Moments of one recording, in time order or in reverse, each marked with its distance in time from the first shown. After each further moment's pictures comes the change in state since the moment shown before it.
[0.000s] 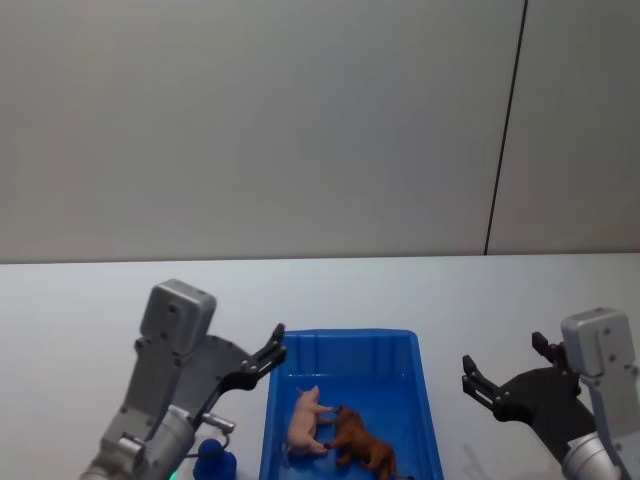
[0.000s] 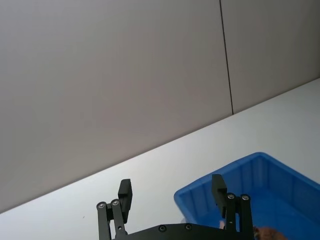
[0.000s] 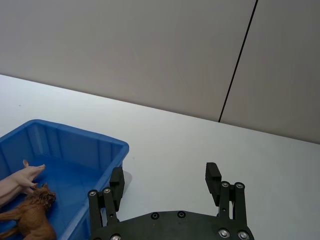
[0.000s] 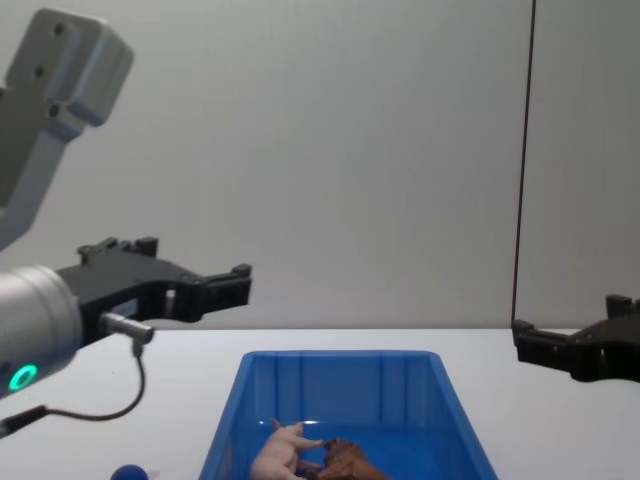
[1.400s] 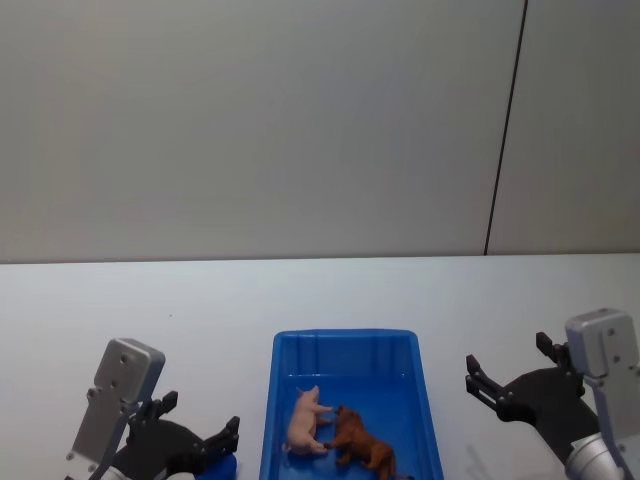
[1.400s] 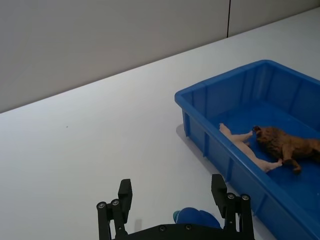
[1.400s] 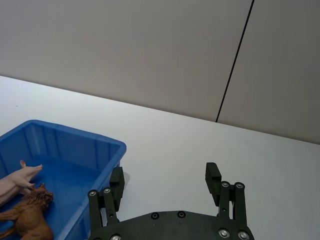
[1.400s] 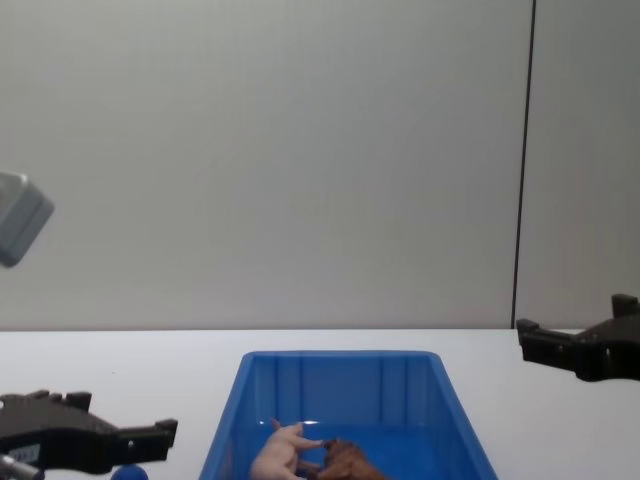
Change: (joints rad) left arm 0.079 0.105 -0.066 0.055 -0.158 0.144 -0.138; right arm -0.006 0.004 0.002 -0.006 0.002 -0.002 -0.008
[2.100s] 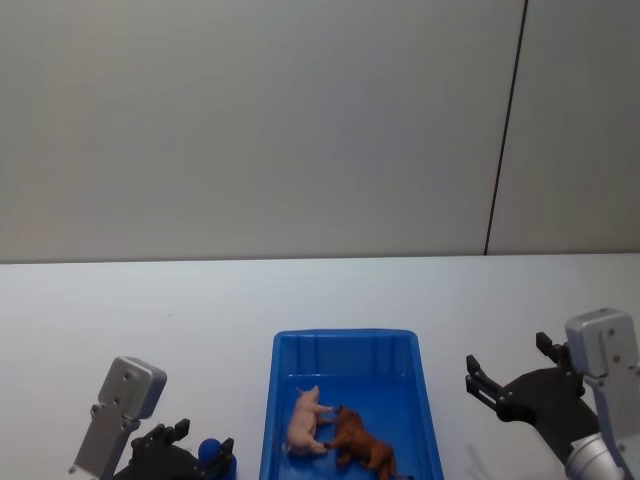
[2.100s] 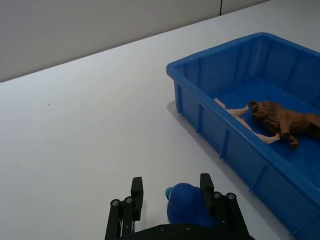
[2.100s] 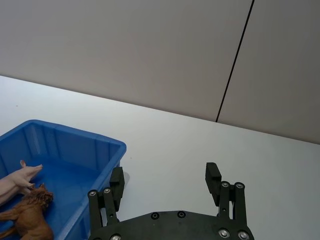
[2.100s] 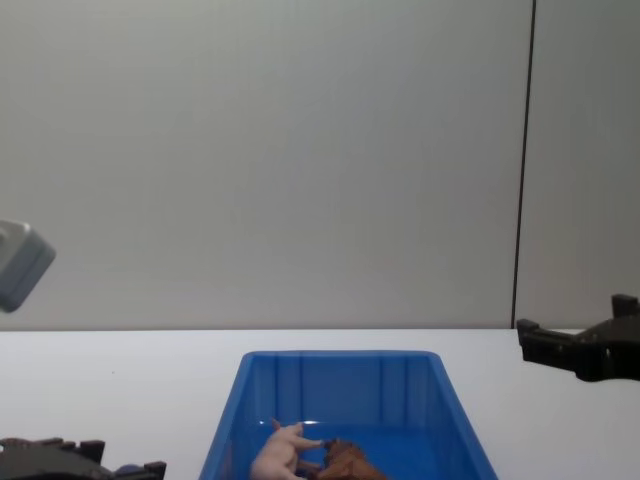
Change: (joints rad) left arm 0.000 -0.004 -0.002 0.054 -0.003 0.021 -0.069; right arm 0.000 0.000 0.000 0.000 0.000 0.000 0.000
